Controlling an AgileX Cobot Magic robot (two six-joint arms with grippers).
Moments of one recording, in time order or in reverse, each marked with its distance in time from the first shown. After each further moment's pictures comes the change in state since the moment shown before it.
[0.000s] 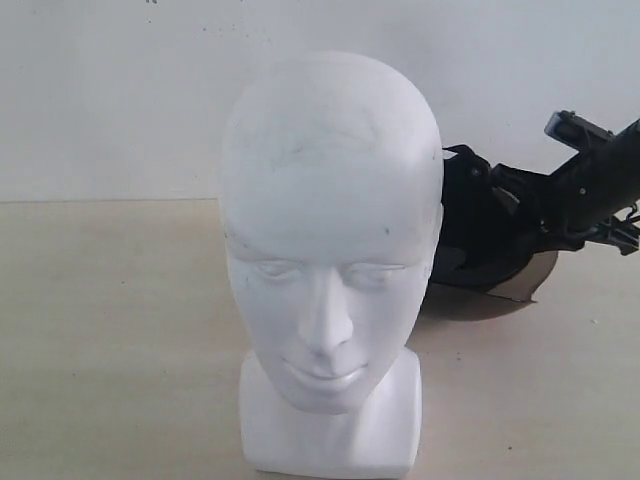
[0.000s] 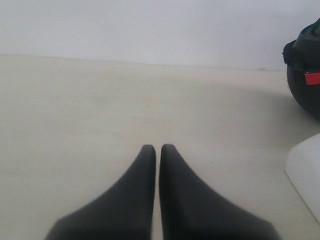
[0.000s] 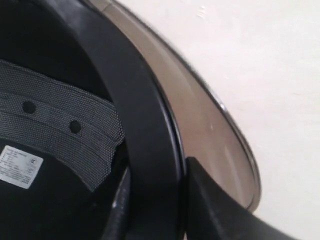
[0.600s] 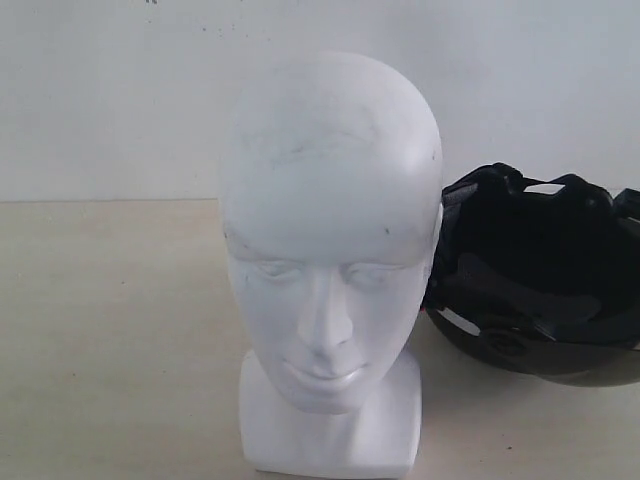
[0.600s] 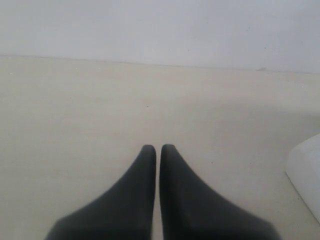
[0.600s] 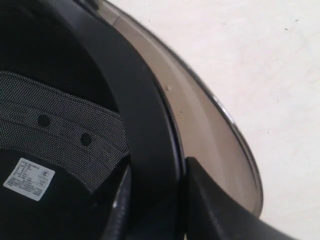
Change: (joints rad) left arm 0.000 0.000 0.000 0.000 0.000 0.000; right arm -0.143 -0.392 0.340 -0.284 0.024 0.136
